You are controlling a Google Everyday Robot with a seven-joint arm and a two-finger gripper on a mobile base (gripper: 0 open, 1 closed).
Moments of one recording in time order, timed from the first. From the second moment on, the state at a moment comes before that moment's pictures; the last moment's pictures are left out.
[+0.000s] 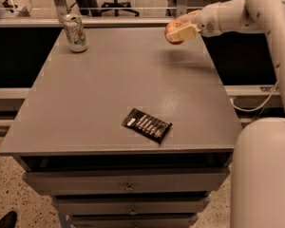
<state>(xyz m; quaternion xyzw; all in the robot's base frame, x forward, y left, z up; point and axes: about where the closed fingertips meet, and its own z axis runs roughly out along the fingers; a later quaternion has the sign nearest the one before) 0.796 -0.143 0.926 -0.46 0.69 0.21 0.51</state>
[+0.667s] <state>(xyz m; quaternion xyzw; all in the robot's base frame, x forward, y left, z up) 0.668 -0.141 0.934 -0.54 0.60 0.36 0.46</state>
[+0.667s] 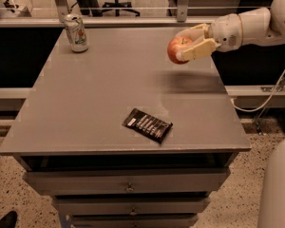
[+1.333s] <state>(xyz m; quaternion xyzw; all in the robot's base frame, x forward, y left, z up) 0.579 -0.131 0.924 -0.61 0.55 0.40 0.40</state>
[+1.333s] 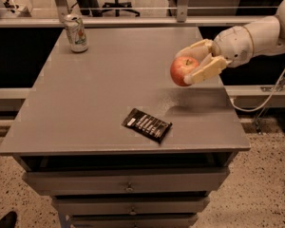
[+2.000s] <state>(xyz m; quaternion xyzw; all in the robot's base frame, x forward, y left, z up) 0.533 -0.102 0.894 -0.66 0.52 0.39 0.38</state>
